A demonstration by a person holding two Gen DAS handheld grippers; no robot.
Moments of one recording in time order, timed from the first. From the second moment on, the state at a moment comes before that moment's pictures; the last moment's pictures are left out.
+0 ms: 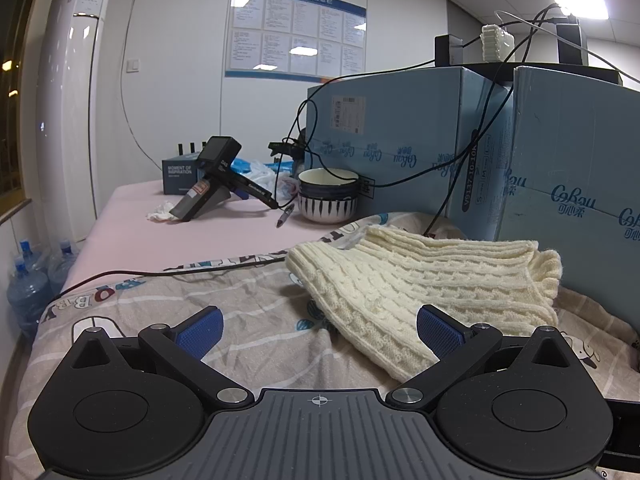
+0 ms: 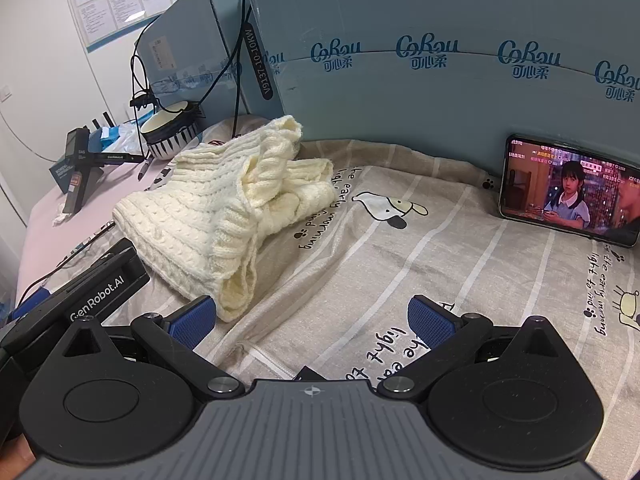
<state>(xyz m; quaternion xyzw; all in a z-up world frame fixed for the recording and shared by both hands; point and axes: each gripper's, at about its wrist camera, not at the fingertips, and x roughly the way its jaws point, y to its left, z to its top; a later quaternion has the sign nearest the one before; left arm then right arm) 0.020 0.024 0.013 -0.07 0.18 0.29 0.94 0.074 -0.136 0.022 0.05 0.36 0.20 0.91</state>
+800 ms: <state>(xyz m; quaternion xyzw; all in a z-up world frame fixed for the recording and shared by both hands) 0.021 0.024 0.014 -0.07 0.18 0.29 0.94 0.073 -0.135 0.021 0.05 0.37 0.20 0.91</state>
